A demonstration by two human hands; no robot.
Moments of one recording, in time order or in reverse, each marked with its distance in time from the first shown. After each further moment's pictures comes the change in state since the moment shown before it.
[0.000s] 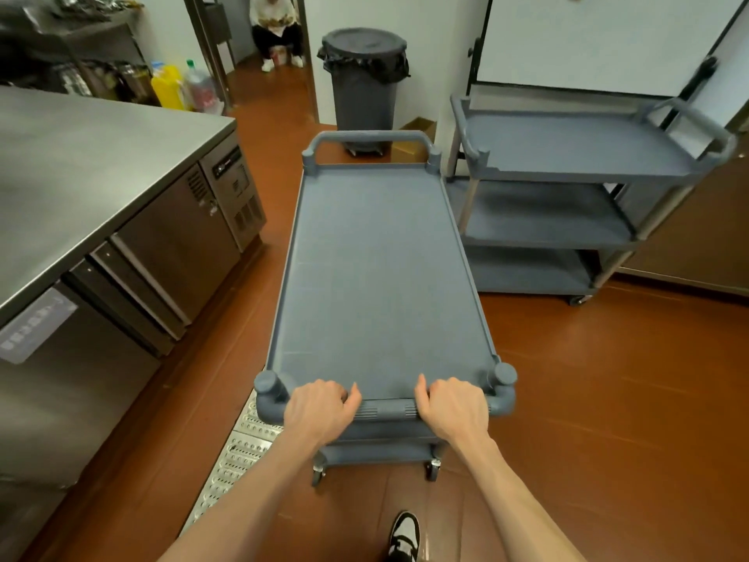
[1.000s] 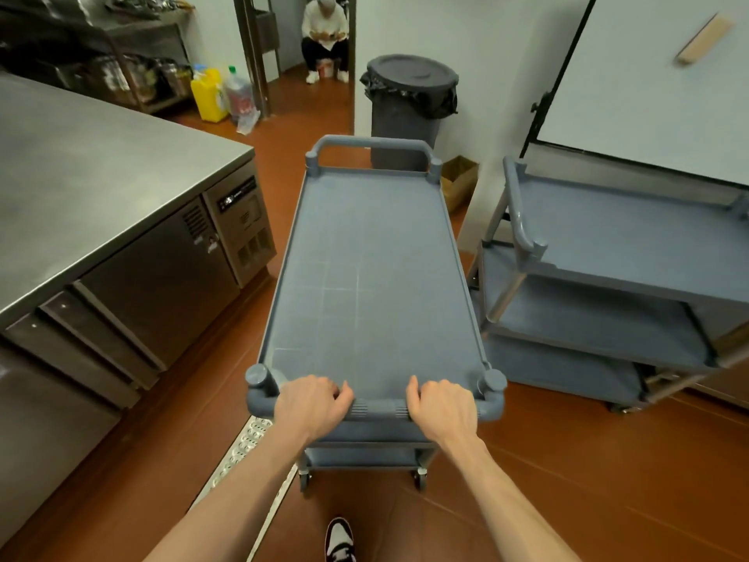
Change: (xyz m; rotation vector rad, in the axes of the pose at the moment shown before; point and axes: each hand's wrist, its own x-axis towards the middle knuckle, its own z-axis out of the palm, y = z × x) left_hand 0.335 -0.032 -0.067 -0.023 0.023 -0.147; right_hand 0.371 -0.011 -0.036 -0.059 0.011 -0.108
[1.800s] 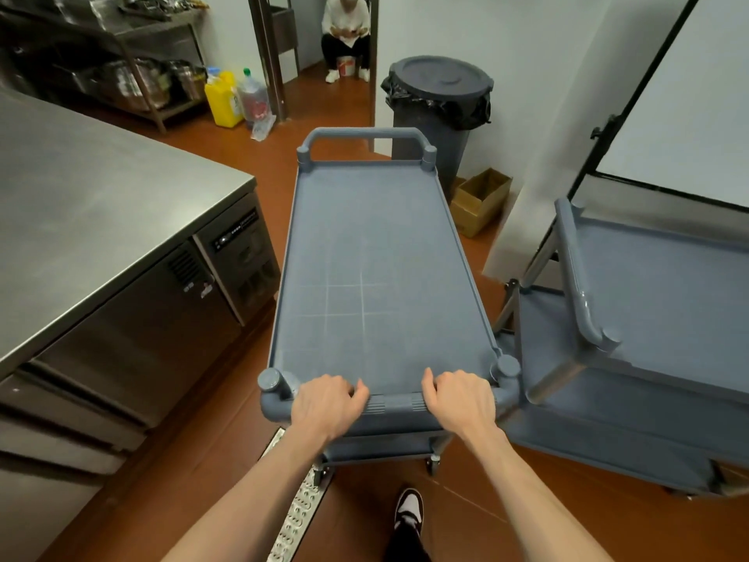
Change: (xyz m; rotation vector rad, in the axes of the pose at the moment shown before) left_hand 0.276 -0.012 -0.033 -0.092 -0.022 -0.105; right_hand 0.298 0.004 -0.022 0.017 -0.027 -0.104
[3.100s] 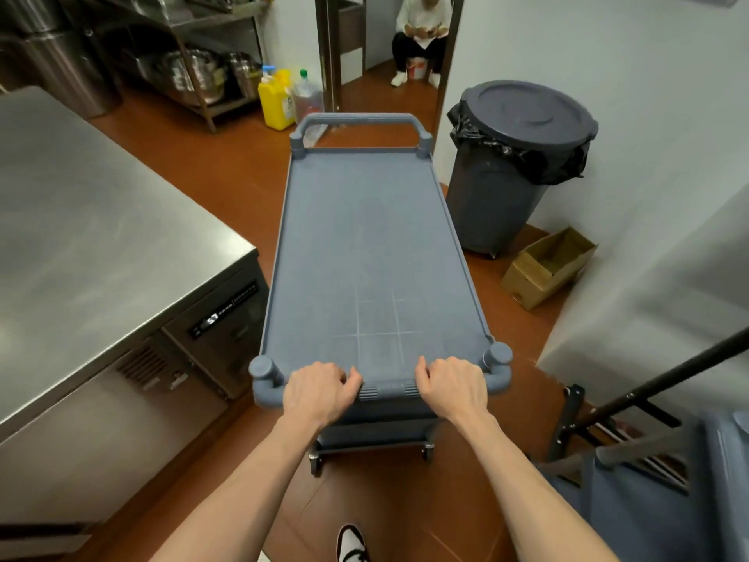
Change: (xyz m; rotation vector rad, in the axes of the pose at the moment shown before) left_hand 0.462 -0.030 -0.090 0.012 0.094 -0.220; right_hand 0.520 -0.018 -0.048 -0.014 0.050 -0.236
